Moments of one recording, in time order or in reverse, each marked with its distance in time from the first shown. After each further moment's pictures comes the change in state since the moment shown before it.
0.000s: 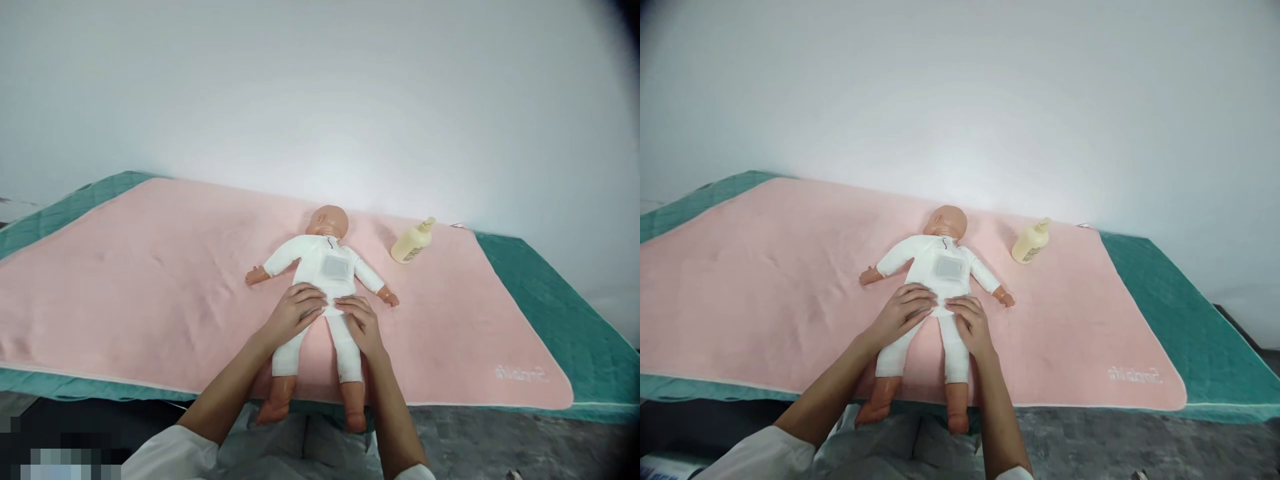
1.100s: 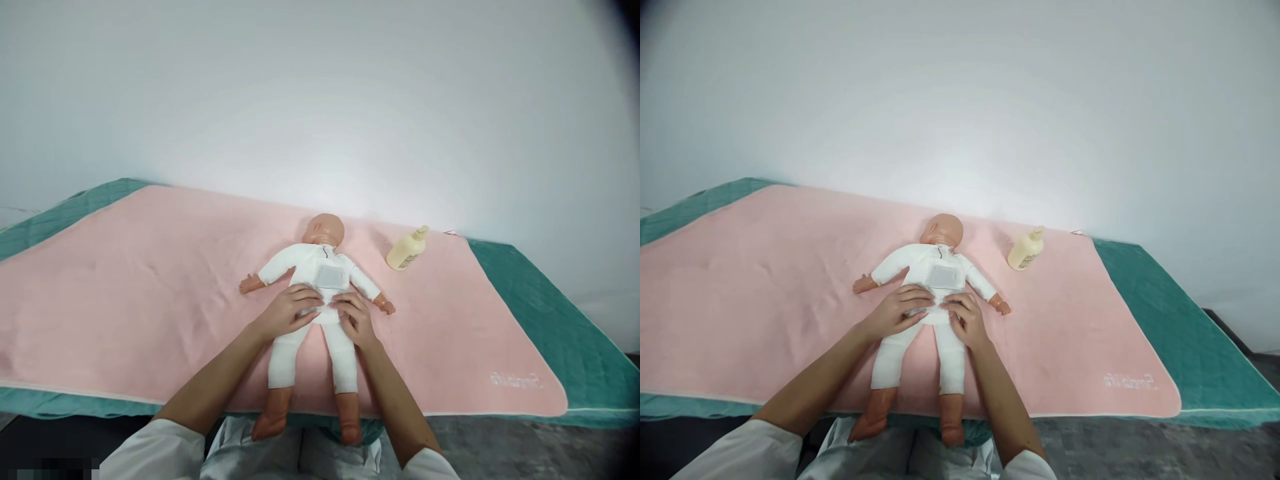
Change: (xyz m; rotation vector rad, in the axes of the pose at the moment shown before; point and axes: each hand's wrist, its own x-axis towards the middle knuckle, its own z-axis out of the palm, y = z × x) left_hand 0.018 -0.026 -0.009 -0.060 -0.094 0.103; right_hand 0.020 0.024 0.003 -0.093 0.001 -0.134
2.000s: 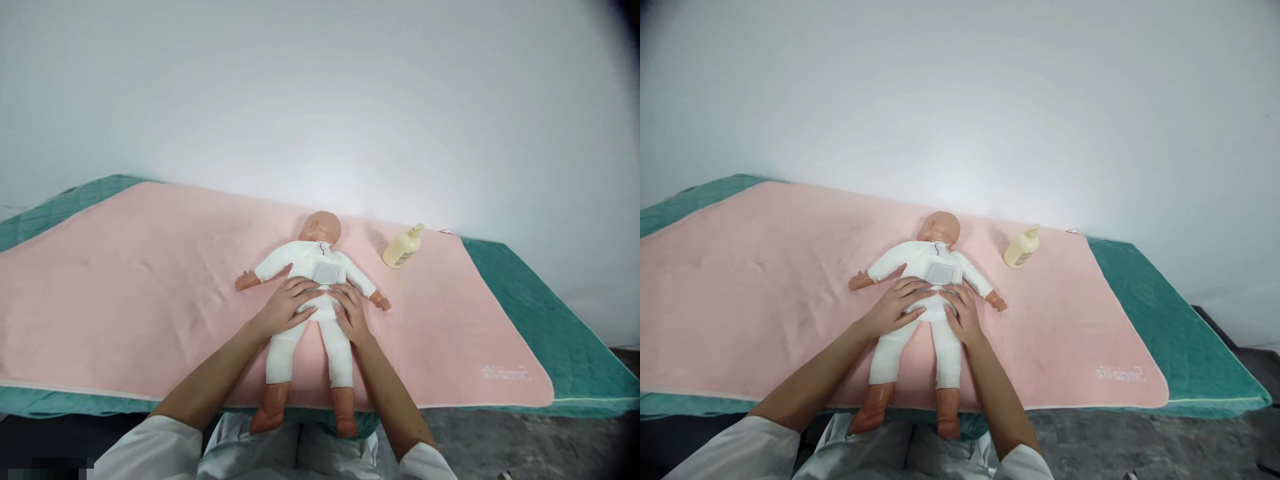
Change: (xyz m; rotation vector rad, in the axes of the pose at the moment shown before) left_hand -0.003 -0.002 0.005 0.101 -0.019 -0.052; right_hand -0.001 0.000 0.002 -0.086 -0.024 0.046
